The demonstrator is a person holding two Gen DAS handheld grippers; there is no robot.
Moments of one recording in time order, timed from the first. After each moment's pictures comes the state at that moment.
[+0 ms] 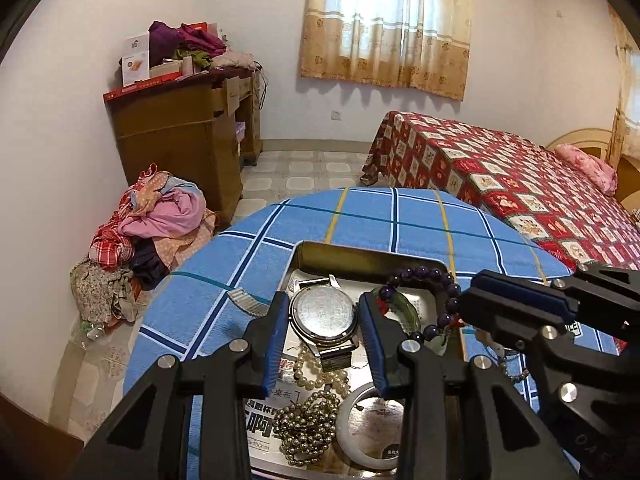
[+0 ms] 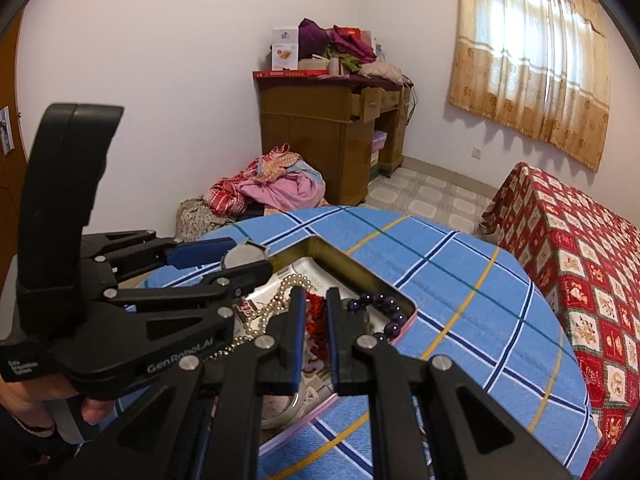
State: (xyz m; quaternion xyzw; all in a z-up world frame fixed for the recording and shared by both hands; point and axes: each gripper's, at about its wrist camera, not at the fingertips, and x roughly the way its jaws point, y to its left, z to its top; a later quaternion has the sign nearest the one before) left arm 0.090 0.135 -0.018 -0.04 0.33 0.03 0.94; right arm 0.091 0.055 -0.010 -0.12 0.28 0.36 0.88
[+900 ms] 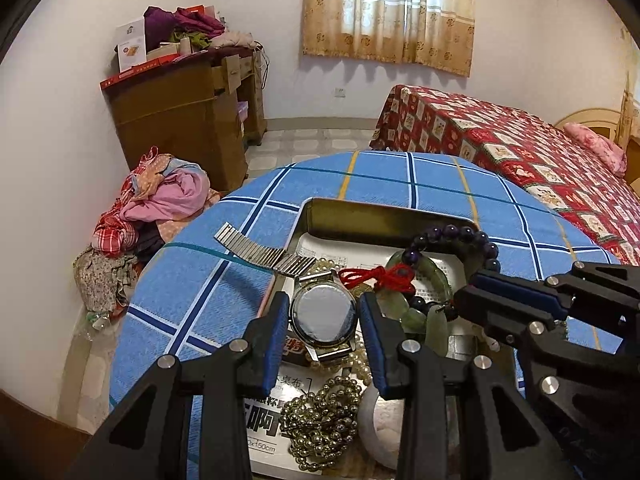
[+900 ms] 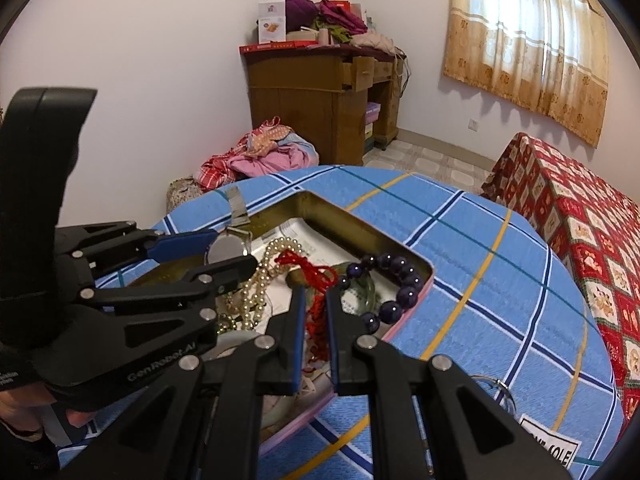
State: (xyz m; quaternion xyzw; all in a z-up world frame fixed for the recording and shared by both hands) left arm 0.104 0.140 -0.053 -0.03 0.37 0.04 0.93; right arm 0.106 0.068 -0.050 -0.12 0.33 0.34 0.87
